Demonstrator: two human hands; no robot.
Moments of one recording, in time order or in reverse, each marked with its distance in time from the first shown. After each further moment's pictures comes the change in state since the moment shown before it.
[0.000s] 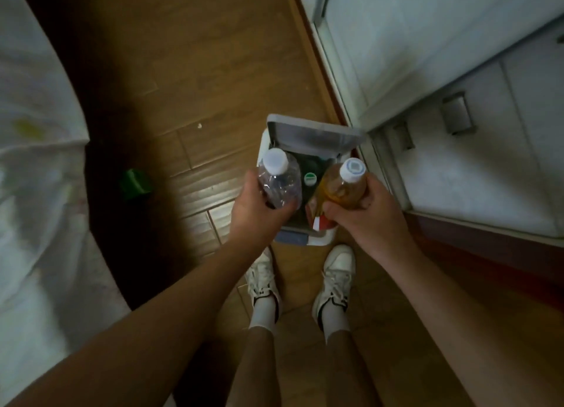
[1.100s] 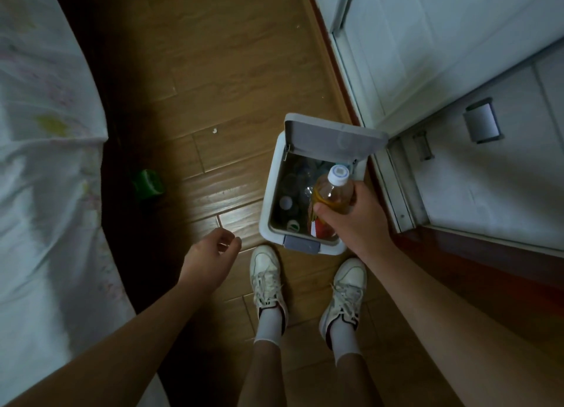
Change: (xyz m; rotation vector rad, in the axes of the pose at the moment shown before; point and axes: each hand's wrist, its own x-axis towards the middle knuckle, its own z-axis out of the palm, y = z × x) left_hand -0.022 -0.123 -0.062 0.417 -0.013 -0.166; right_hand 0.035 0.031 0.048 -0.111 0.040 -0.037
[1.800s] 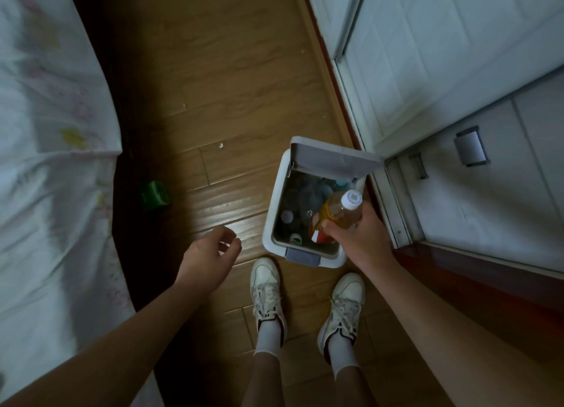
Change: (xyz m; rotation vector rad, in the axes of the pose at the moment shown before) left_hand -0.003 0.021 -0.032 -0.062 0.048 0.083; right_hand -0.008 -0.007 -0.012 0.053 -0.006 0.052
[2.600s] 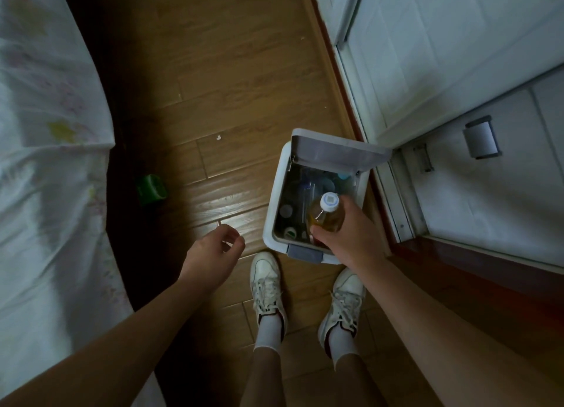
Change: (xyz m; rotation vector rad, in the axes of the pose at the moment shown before) left_hand 0.007 -0.003 0.012 0.041 -0.060 -0.013; right_hand 0.012 0.011 0.025 -0.290 -0.067 -0.083
